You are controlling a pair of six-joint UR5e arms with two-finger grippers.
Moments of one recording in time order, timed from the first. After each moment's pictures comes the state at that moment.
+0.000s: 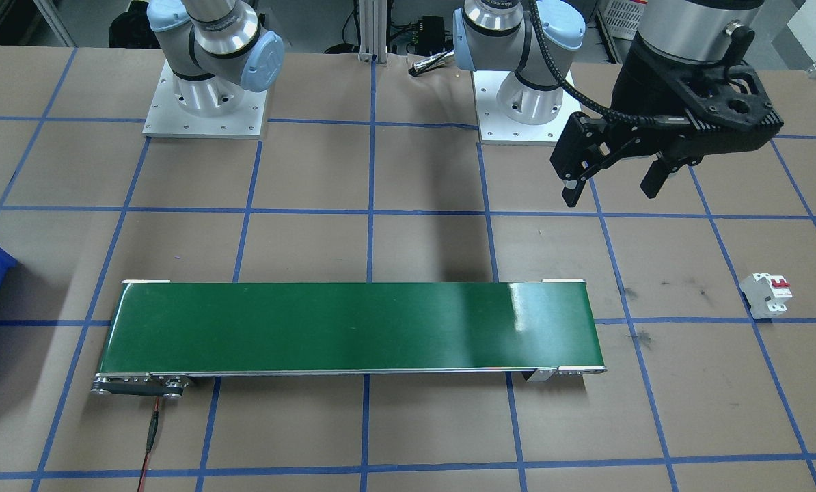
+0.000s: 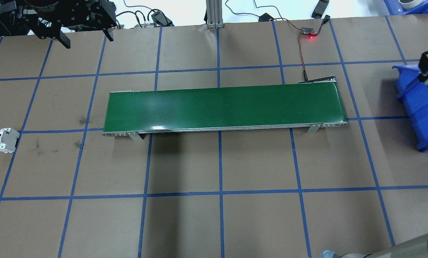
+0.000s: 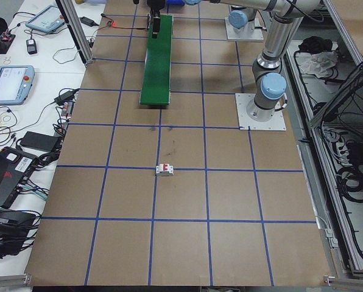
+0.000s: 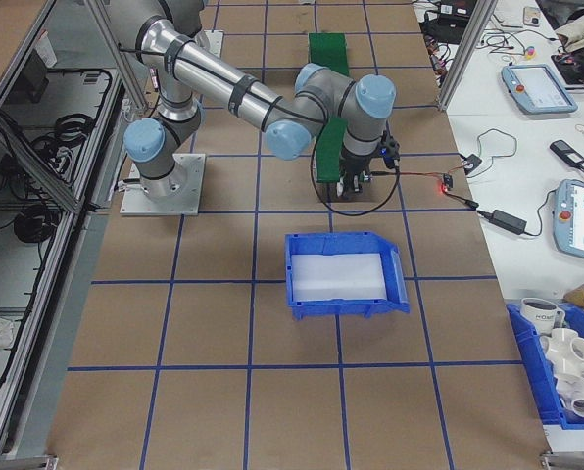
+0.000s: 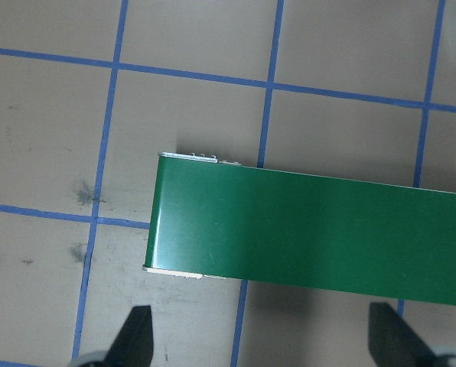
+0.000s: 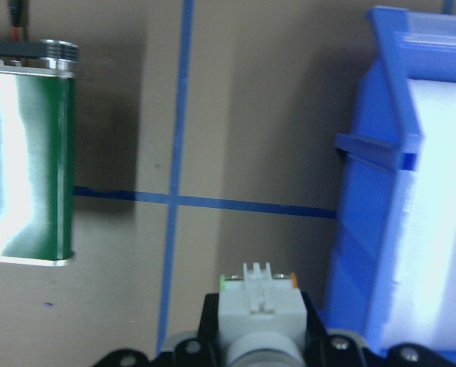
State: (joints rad) left arm -1.55 -1.64 -1.36 -1.53 1.59 -0.13; right arm 1.01 -1.31 1.51 -1.75 -1.61 -0.67
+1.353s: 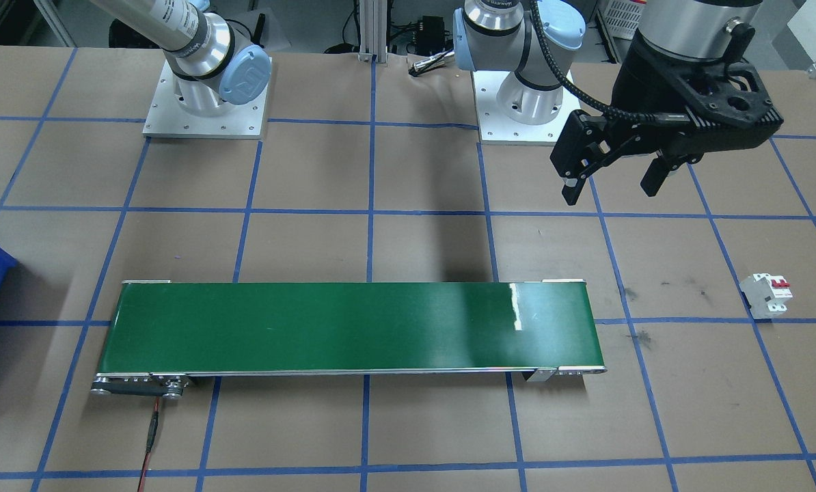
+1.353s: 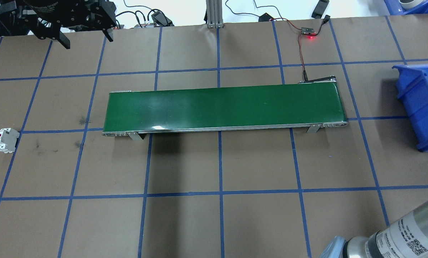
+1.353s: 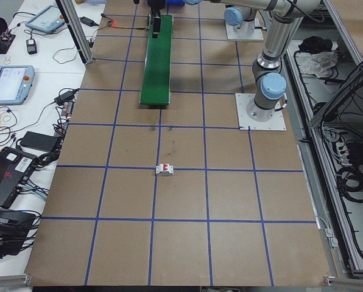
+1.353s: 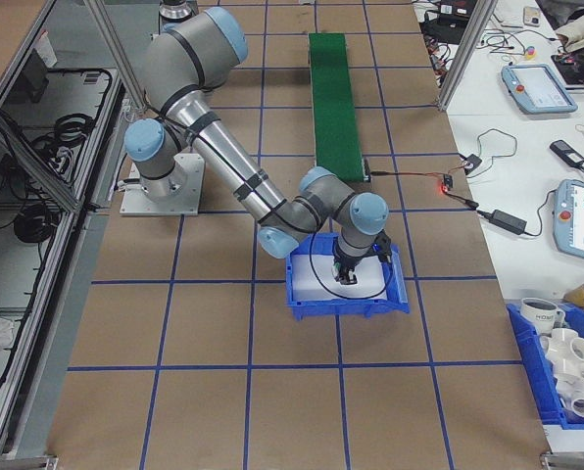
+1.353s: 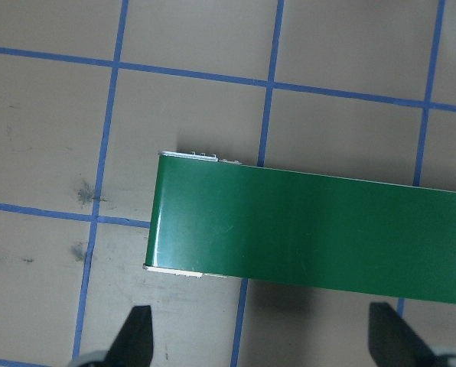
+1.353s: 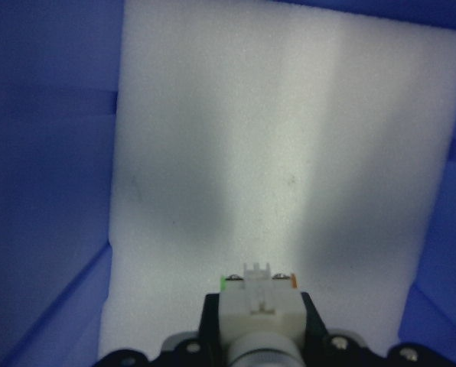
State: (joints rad) left arm -1.55 -1.64 -1.37 -1.54 1.59 -0.13; right arm 0.81 -1.04 1.50 -1.99 -1.62 -0.93
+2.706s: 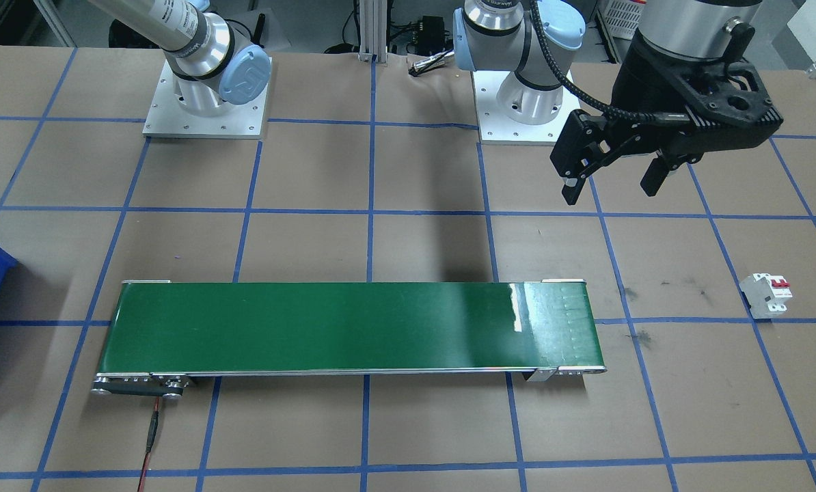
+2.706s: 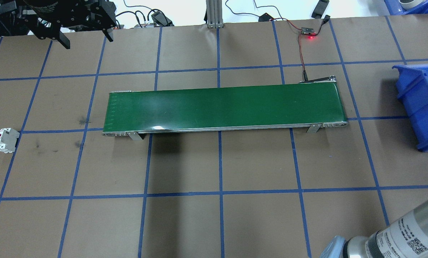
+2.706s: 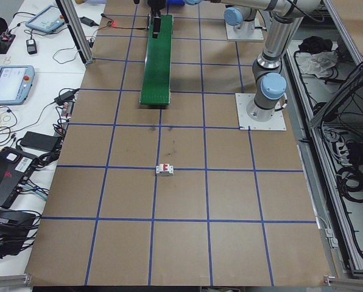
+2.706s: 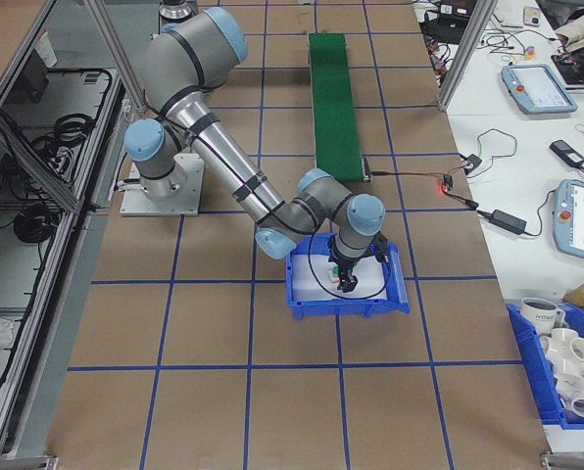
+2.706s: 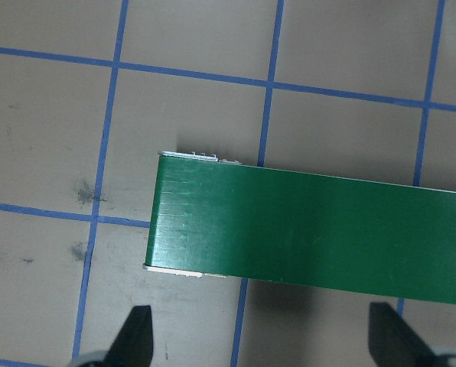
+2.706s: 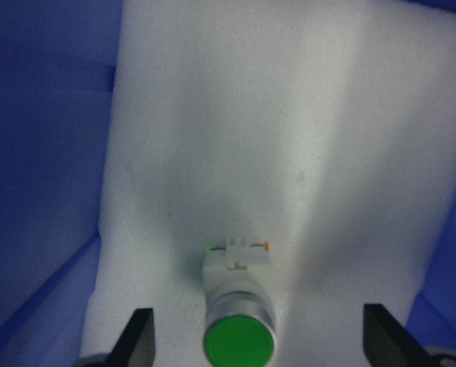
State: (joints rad) left arm -1.55 -1.64 -1.37 -1.54 1.59 -0.13; right arm 0.81 -1.04 1.53 -2.02 -1.64 -0.99
